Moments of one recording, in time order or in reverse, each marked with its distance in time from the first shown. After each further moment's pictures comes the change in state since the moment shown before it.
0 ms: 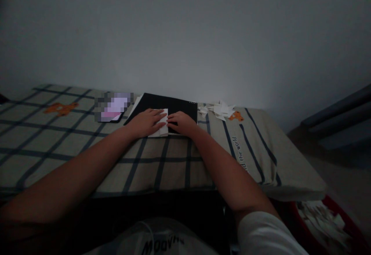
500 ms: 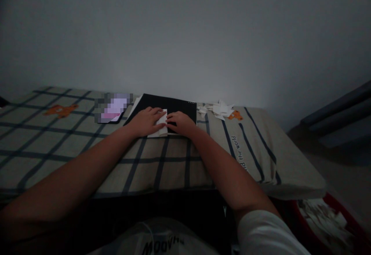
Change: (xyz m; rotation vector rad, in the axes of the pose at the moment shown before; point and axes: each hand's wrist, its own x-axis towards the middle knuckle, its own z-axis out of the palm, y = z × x) left_hand 0.004 0.001 -0.002 0.039 0.023 -0.039; right_hand 0.001 -0.005 -0.002 -0.018 -0.009 0.008
